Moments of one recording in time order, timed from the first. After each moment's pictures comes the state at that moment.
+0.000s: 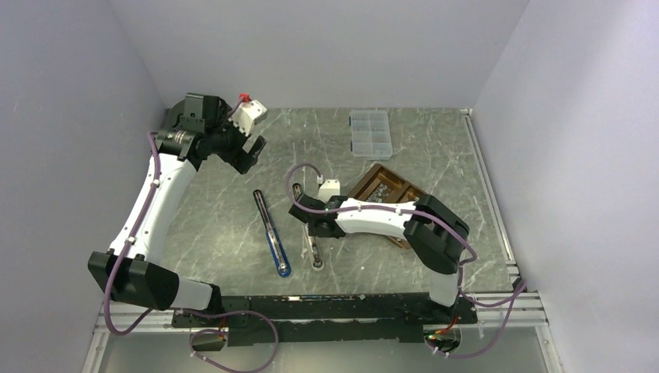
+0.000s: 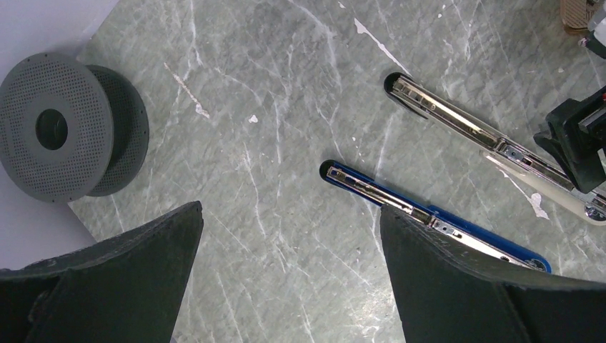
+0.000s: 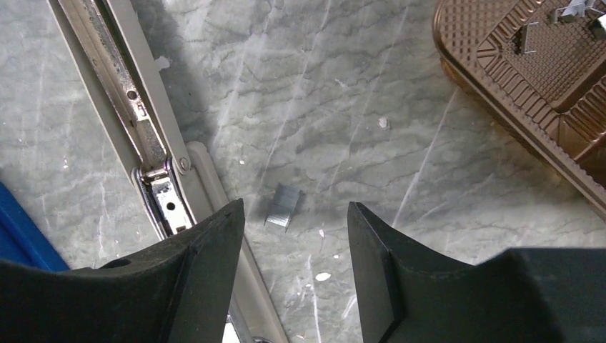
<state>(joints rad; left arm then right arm) -0.20 1.38 1.53 -0.89 0.25 0.51 1.06 1.86 1.23 -0.63 0.52 1.00</state>
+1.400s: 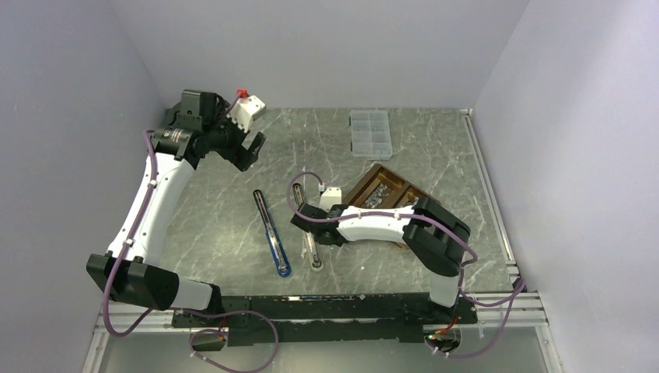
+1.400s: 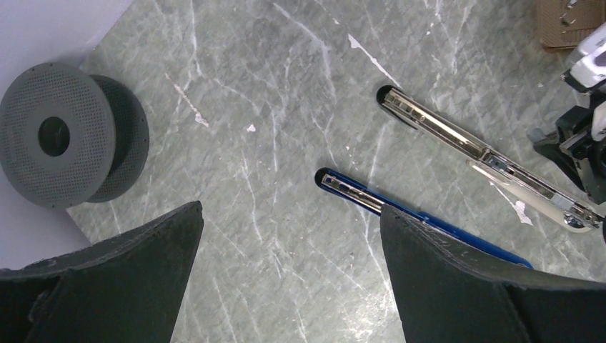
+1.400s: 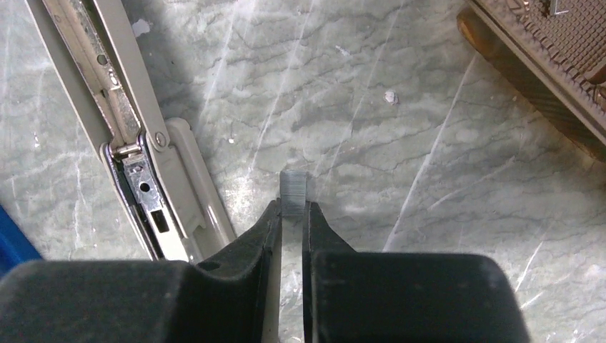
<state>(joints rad) -0.20 1.38 1.57 -0.91 0.26 0.49 1.09 1.85 1.15 -0.55 0.53 1.04</state>
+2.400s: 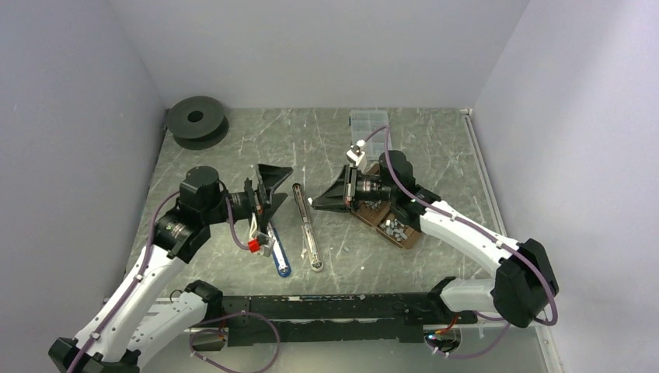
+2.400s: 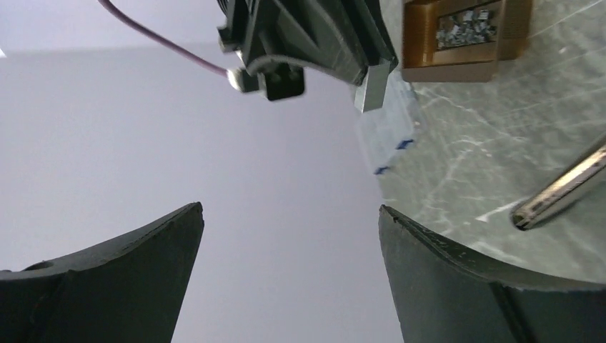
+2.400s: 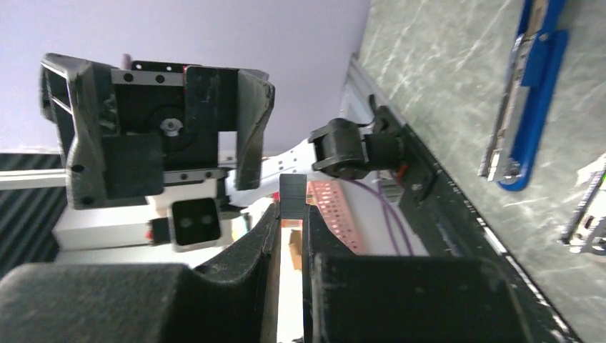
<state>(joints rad) -0.45 0.78 0.87 -0.39 0.77 1.69 0.65 1.26 0.88 0.10 -0.75 1.19</state>
